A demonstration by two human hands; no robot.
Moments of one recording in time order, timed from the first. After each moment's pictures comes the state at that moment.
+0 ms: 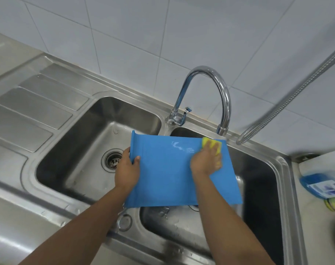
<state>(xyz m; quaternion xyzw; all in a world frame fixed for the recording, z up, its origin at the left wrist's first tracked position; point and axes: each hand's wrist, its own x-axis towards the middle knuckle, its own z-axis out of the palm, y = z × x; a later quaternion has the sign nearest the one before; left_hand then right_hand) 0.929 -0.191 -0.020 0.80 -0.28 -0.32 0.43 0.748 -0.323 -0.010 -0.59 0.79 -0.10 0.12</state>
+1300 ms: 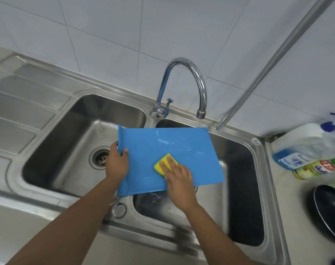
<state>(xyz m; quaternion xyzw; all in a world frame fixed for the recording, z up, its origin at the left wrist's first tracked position) 0.927 -0.187 -0.018 0.78 -0.26 -0.36 0.44 0.699 -0.200 -0.046 -0.88 0.46 -0.11 0.01</state>
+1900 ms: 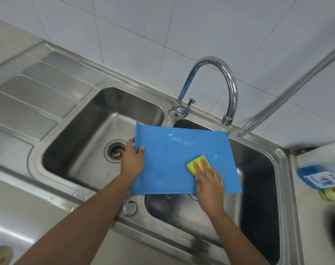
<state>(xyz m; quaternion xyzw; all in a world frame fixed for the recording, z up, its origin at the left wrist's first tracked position) 0.930 -0.192 -0.023 0.77 -0.24 -0.36 0.46 0.666 -0.221 -0.041 -0.84 0.53 -0.11 -0.02</state>
